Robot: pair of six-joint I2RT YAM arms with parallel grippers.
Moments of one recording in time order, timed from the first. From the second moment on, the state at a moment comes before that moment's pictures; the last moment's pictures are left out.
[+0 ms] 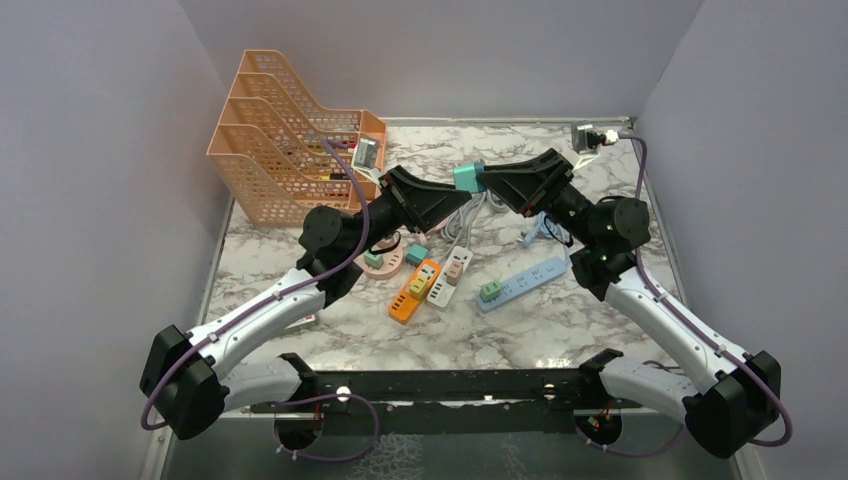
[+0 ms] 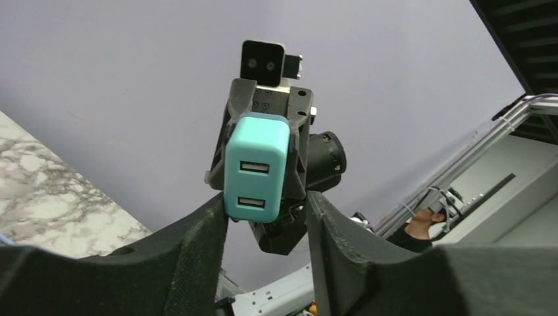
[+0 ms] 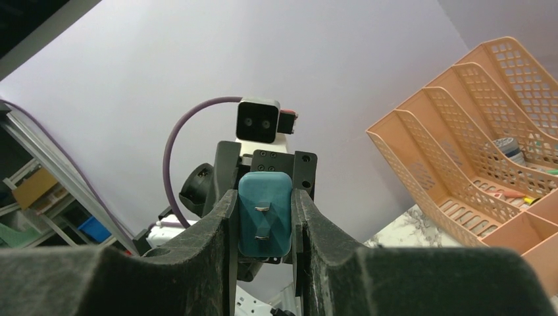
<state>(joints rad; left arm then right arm) -0.74 1.14 0.84 0.81 0.36 -1.13 0.50 1.05 0.83 0.79 -0.50 1.03</state>
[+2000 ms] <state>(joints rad) -0.97 1.99 1.81 -0.71 0.27 -0.08 0.50 0.60 0.80 -0.62 0.61 0.90</state>
